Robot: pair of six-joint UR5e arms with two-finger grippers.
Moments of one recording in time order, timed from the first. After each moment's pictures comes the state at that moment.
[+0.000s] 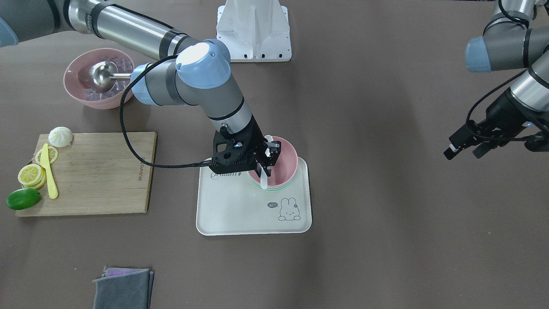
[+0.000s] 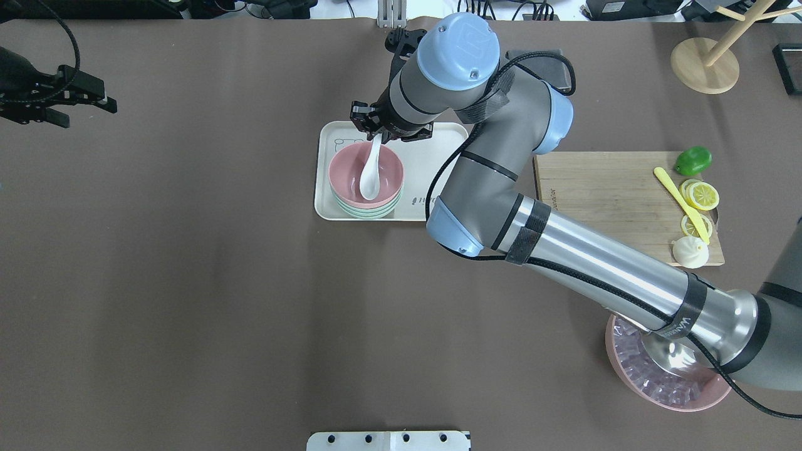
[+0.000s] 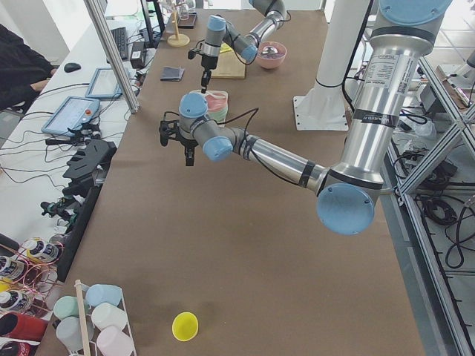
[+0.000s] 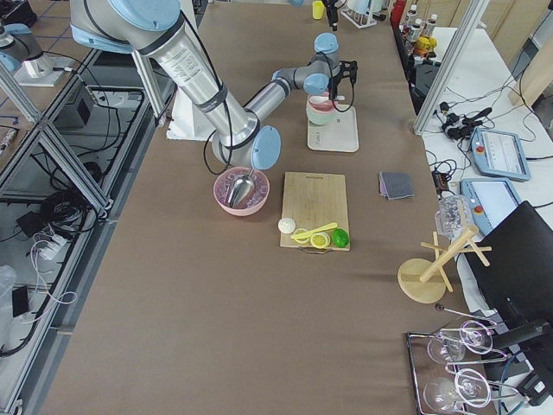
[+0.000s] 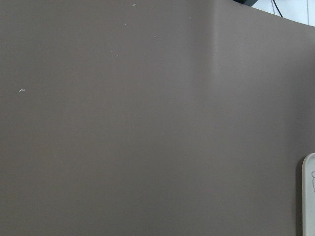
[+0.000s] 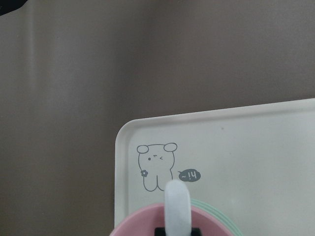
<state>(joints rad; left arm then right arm) -1.16 -1.79 -1.71 -2.06 -2.29 -1.01 0.68 -0.68 1.35 -1.13 1.92 1.32</state>
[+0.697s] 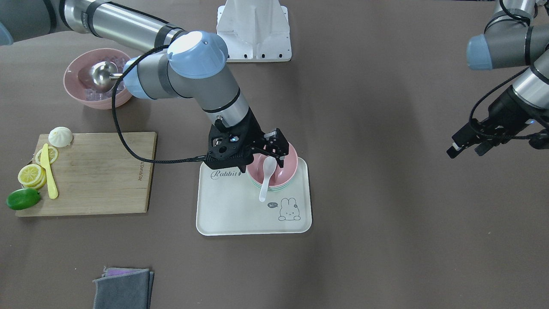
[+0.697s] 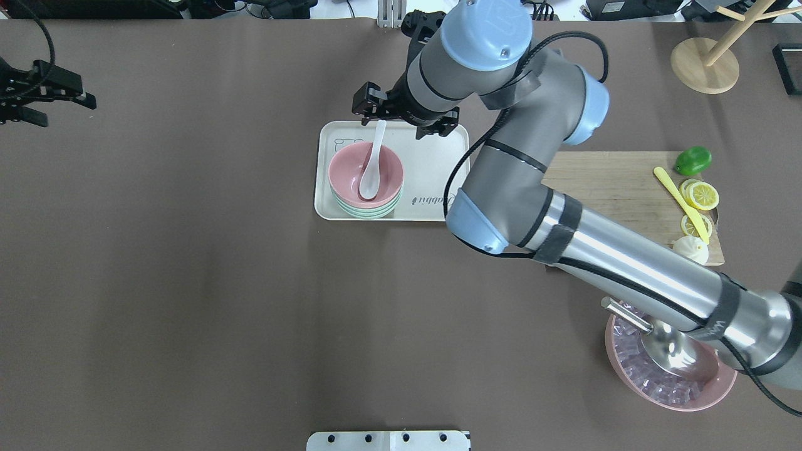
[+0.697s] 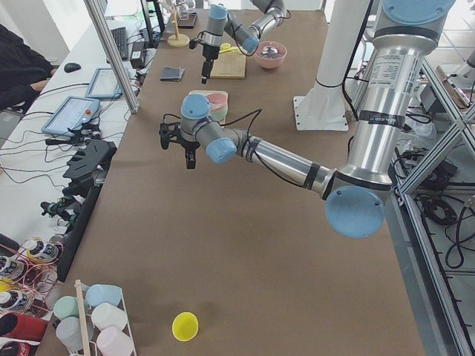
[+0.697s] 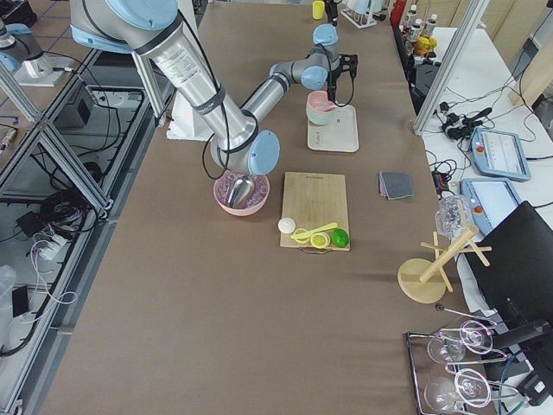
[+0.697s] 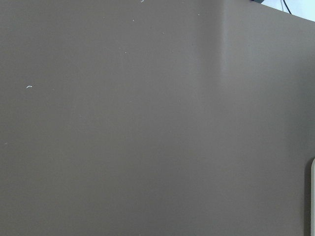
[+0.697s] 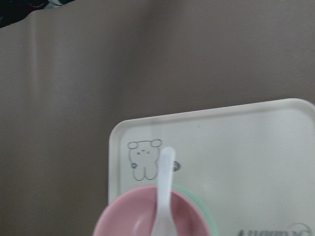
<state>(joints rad) -1.22 -1.74 -1.75 -2.04 -2.29 -1.00 0.73 -0.77 1.57 -1.32 1.96 1.29</state>
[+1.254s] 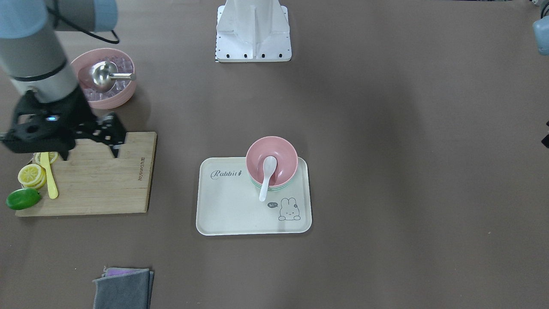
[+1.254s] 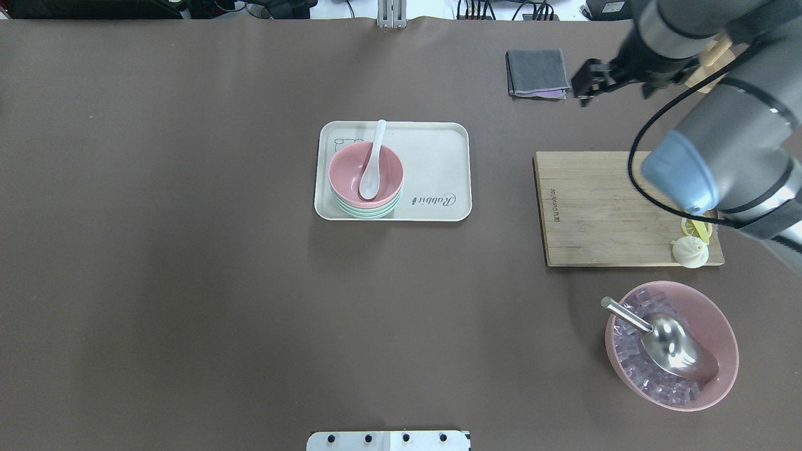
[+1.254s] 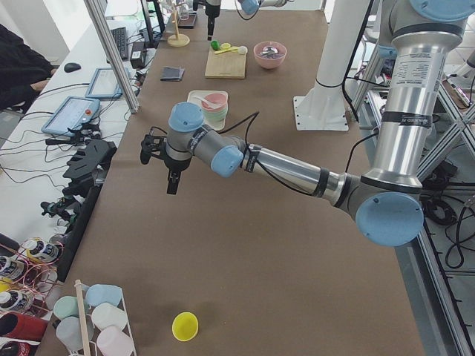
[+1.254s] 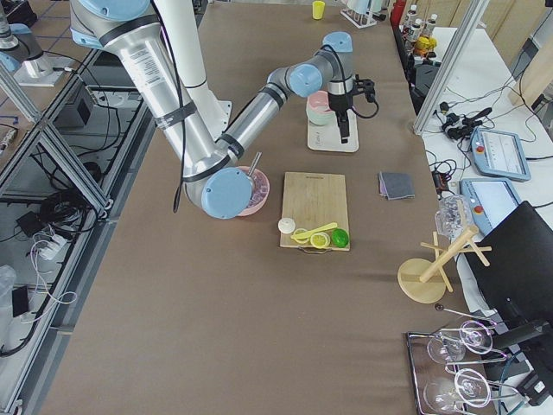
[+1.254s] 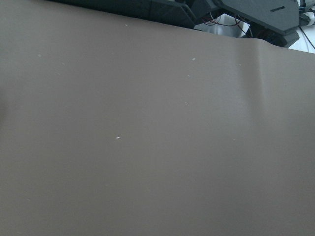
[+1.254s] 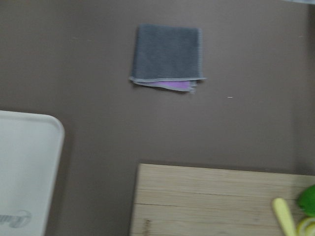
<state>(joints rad) -1.45 -1.67 -1.75 -1.86 -2.29 -0.45 1.06 -1.11 1.90 -1.86 2.00 0.55</state>
